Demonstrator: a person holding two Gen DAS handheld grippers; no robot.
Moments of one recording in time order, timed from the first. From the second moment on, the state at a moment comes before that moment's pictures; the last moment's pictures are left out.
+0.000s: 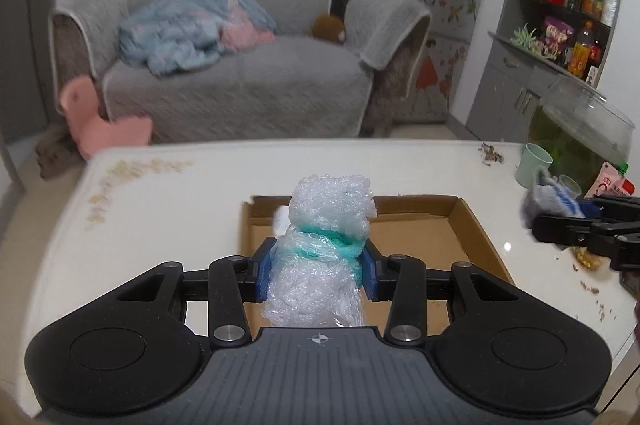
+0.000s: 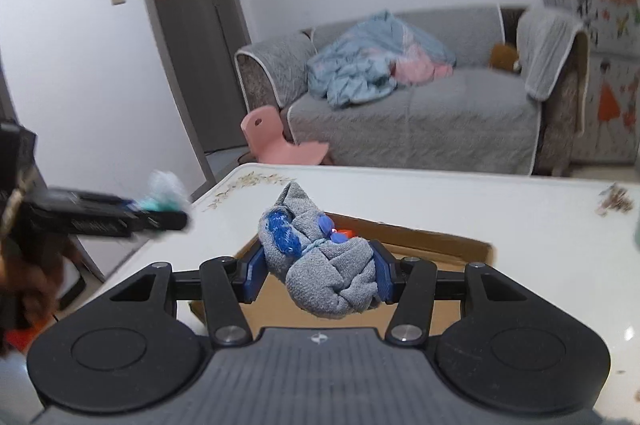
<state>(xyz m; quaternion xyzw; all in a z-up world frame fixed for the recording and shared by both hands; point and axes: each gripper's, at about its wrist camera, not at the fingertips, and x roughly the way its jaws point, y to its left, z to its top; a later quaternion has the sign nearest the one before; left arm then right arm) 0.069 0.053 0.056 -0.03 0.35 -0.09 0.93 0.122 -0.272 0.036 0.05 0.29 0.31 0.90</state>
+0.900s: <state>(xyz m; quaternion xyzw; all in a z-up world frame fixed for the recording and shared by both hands) 0.159 0.022 -0.046 0.01 0.47 -0.08 0.88 0.227 -0.191 -0.037 0.07 0.46 0.26 0.84</state>
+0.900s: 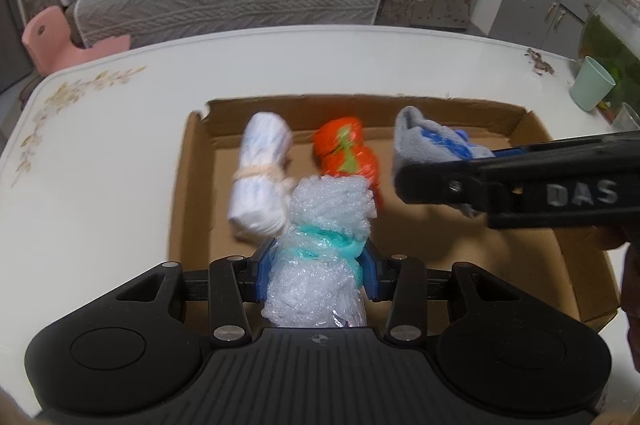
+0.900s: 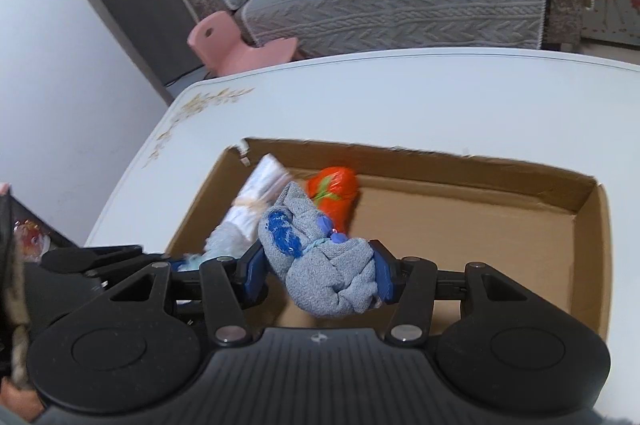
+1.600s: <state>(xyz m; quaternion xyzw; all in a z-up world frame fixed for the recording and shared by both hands) 0.221 -0.043 -0.076 0.08 0.45 -0.12 0.88 0.268 -0.206 -0.059 0.06 0.47 0.19 0.86</state>
